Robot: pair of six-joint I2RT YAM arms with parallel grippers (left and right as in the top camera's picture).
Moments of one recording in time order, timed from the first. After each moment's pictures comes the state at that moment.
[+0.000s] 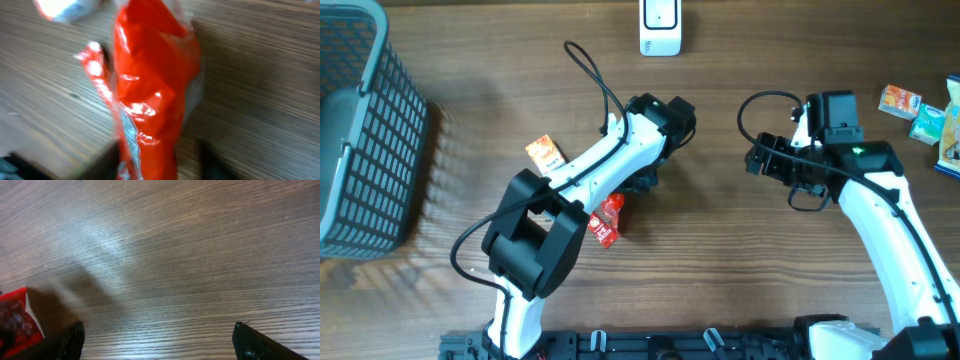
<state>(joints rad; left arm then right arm) -0.69 2.06 1.61 -1.34 -0.29 -0.94 0.07 1.37 1.02 -0.83 -0.17 0.40</state>
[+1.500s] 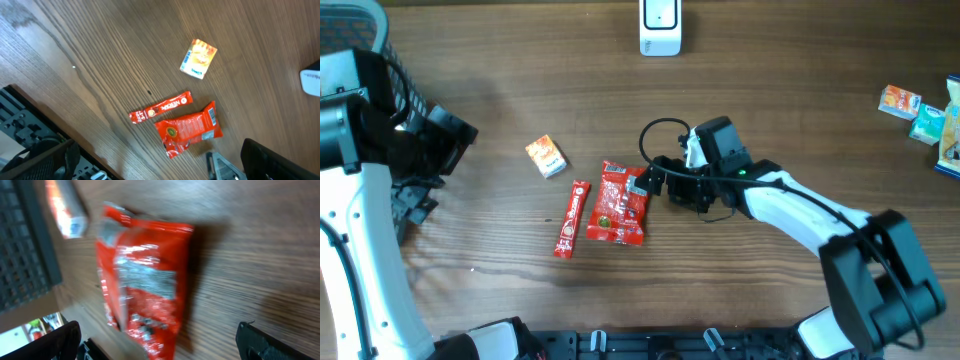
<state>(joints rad) 0.24 1.45 1.76 -1.66 0.08 -0.79 0.47 1.72 0.84 -0.18 -0.61 0.79</state>
